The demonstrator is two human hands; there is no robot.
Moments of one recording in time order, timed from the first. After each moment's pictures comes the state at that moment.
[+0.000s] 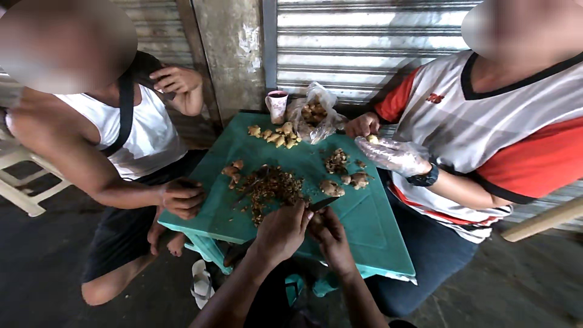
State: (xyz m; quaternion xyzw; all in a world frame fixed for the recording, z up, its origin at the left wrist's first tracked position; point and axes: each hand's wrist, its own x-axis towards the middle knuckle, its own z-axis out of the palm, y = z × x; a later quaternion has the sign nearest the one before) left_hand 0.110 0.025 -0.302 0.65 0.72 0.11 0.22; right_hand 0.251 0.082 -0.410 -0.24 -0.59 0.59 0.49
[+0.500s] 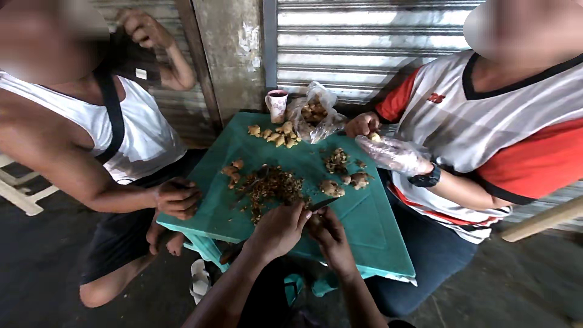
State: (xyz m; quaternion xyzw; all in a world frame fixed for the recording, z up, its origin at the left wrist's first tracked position) left_hand 0.100 0.029 -0.300 0.66 0.69 0.13 0.26; right_hand 0.253 0.083 -0.411 -0.23 -0.60 0.60 0.48
